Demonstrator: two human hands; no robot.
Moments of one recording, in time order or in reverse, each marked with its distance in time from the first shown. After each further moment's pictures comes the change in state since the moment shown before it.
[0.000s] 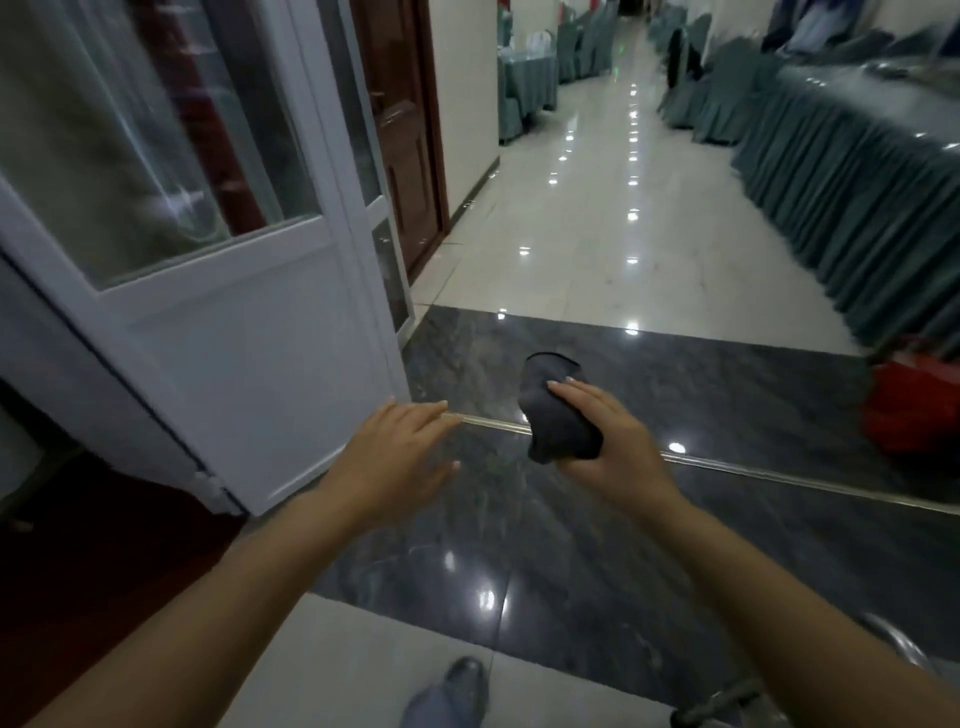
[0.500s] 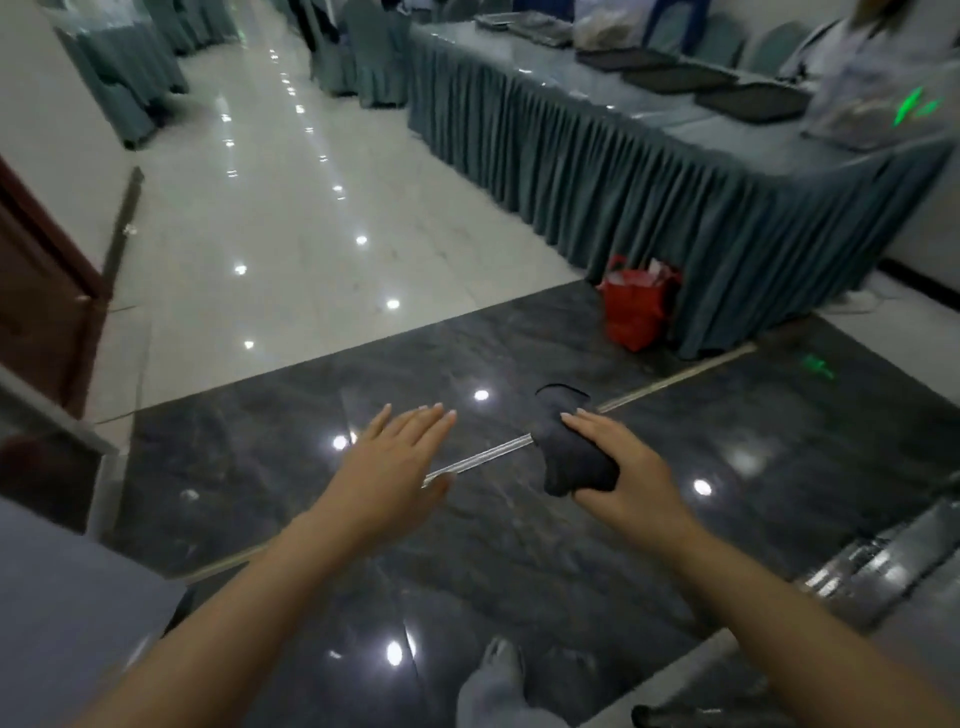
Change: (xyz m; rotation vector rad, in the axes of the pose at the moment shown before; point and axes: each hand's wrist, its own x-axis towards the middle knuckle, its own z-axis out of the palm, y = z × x) left_hand 0.418 0.047 0.060 -0.023 -0.033 0.671; right_hand 0.109 0.197 -0.099 -0.210 0.392 0.554
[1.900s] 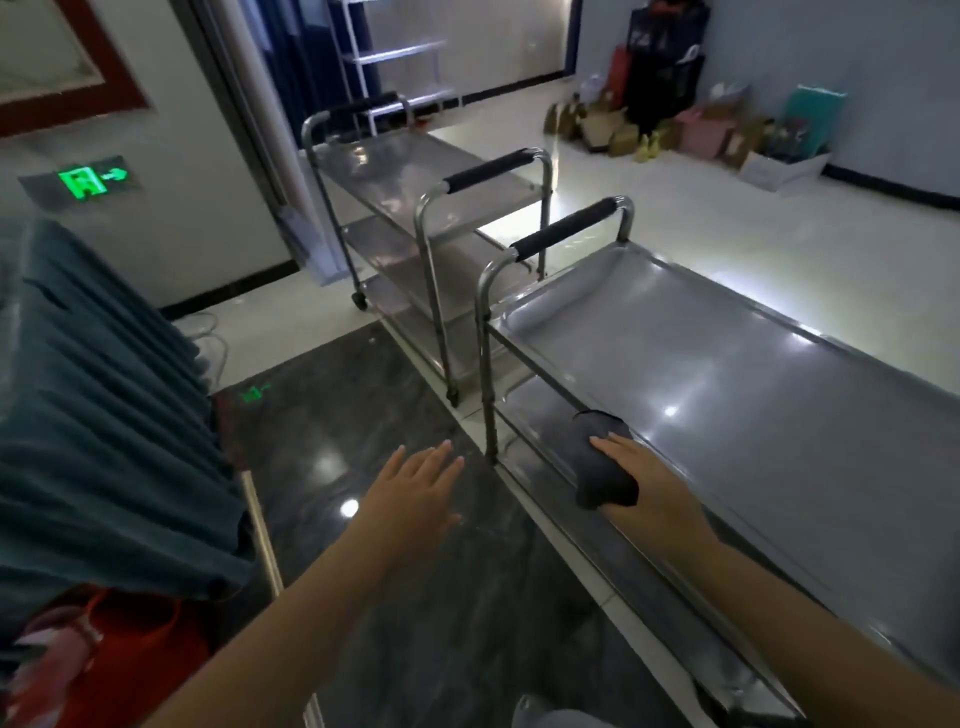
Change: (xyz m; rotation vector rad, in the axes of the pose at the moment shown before) left_hand 0.727 0.462 0.096 0.276 -0.126 1.733; right_hand 0.086 0.345 -0.249 -0.263 1.148 1.348
